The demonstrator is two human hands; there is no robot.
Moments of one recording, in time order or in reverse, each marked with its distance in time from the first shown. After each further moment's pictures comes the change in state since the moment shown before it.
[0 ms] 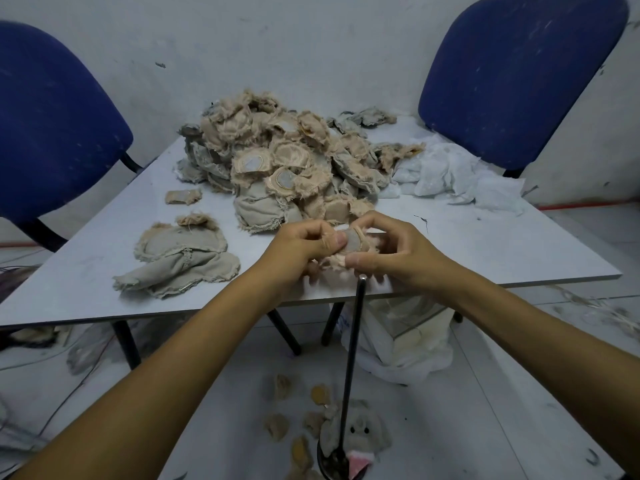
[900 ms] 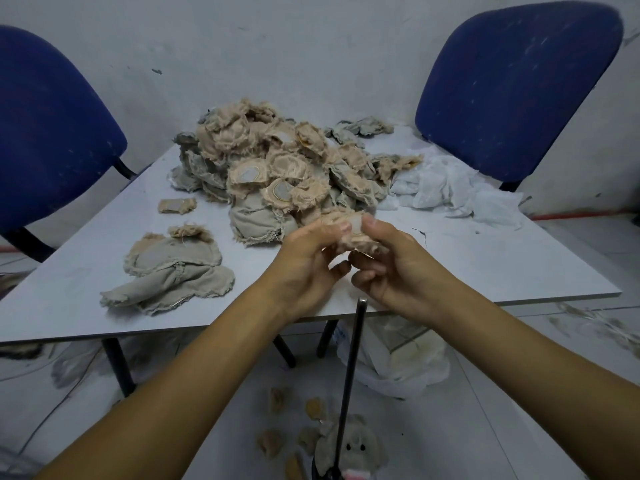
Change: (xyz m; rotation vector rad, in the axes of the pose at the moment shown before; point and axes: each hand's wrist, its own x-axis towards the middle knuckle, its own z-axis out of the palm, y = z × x) left_hand 0.005 0.012 0.022 -0.465 -0.044 -0.023; right_hand 0.013 -0.014 0.021 0.796 0.204 0.258
